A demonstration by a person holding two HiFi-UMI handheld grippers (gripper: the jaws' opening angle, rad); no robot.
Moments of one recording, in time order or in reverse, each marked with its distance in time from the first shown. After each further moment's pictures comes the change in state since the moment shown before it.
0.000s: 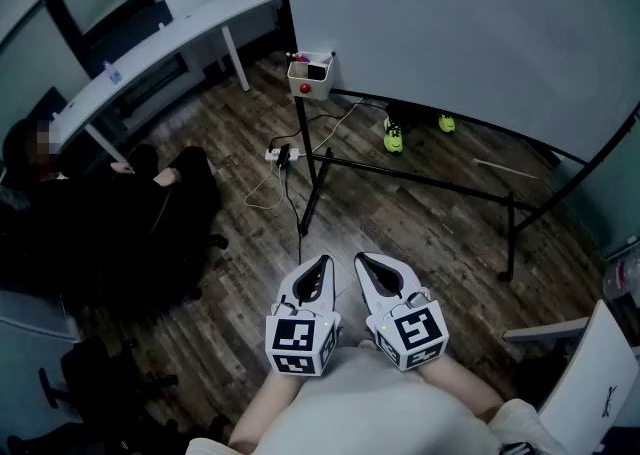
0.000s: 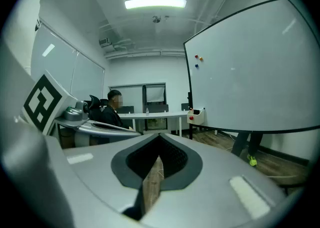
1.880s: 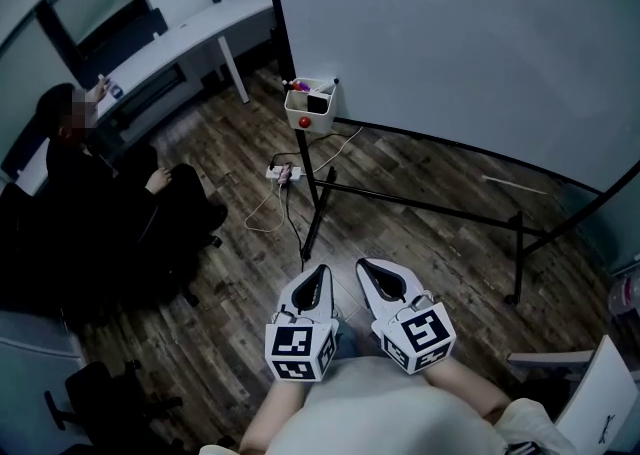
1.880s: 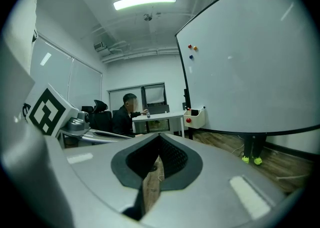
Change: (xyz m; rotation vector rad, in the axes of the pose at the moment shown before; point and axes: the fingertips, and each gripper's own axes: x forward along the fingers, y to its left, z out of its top) left arm 0.114 0.063 0.025 -0.062 0.031 0.025; right arm 0.102 -0.083 0.022 0.058 -0.002 0.044
